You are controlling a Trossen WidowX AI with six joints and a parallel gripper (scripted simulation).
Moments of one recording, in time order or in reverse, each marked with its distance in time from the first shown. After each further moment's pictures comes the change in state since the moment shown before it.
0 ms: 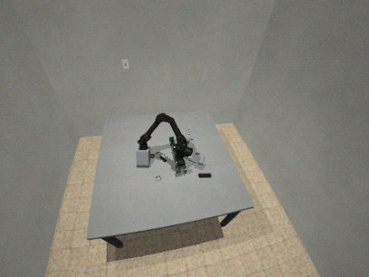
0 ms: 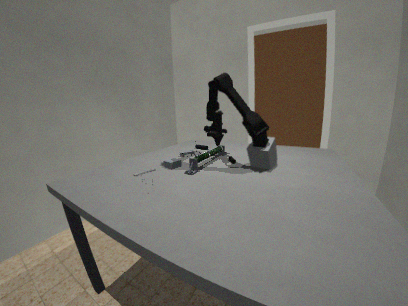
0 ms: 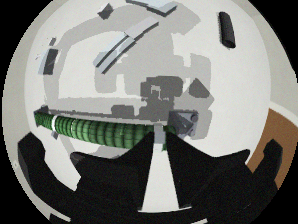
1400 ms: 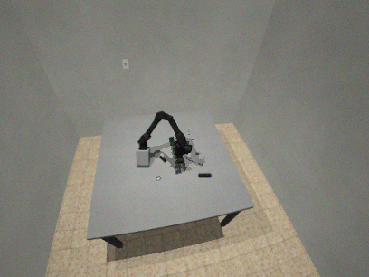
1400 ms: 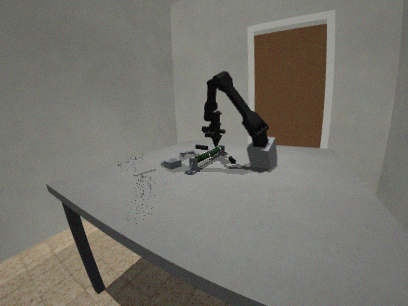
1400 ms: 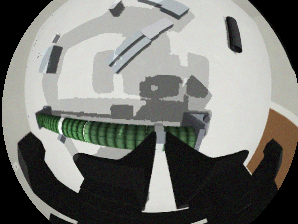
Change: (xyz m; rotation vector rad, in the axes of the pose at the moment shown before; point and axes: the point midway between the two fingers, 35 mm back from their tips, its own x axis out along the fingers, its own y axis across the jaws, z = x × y) arm 0.000 0.026 0.001 0.002 0.001 -0.004
